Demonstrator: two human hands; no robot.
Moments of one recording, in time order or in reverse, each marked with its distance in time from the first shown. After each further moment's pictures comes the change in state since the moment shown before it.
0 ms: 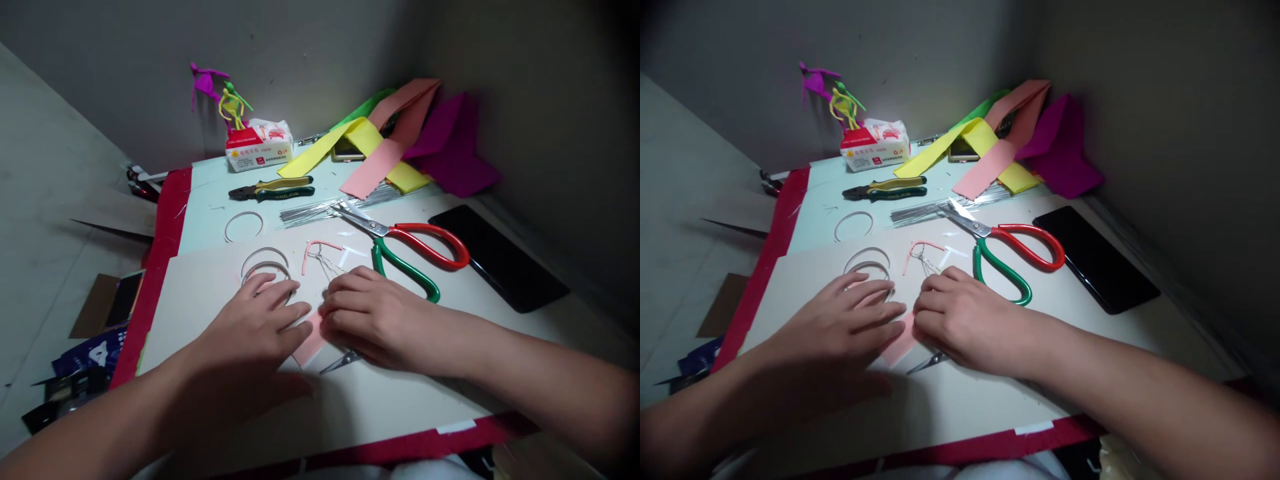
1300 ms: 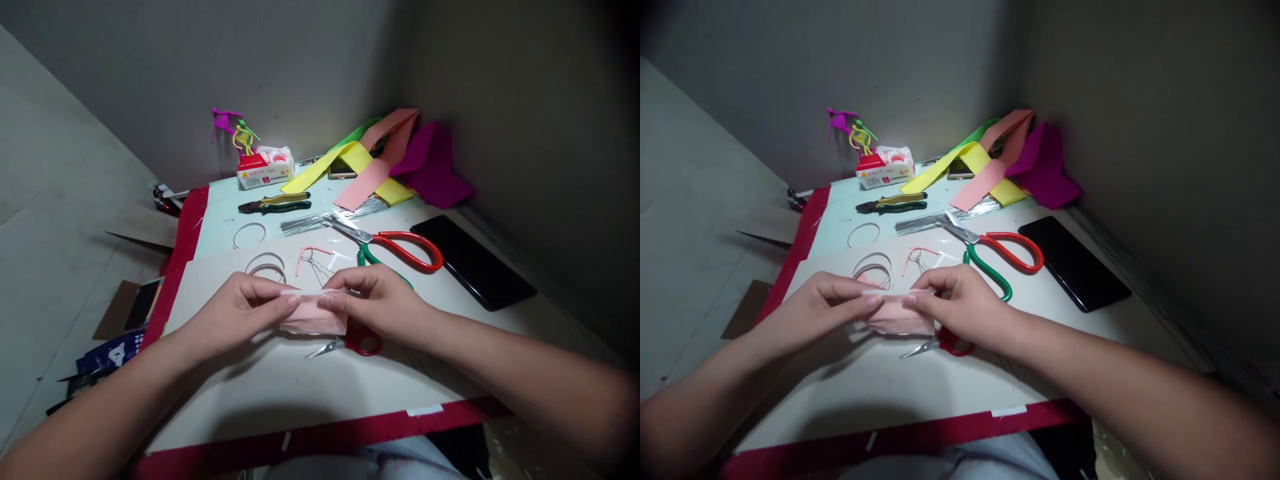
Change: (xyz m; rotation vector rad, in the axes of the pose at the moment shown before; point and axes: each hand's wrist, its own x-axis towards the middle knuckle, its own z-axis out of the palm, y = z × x) left_hand 0.016 0.022 -0.037 -1.173 0.108 -0.721; right_hand -0.003 -0.018 -0.018 0.946 0.273 0.642
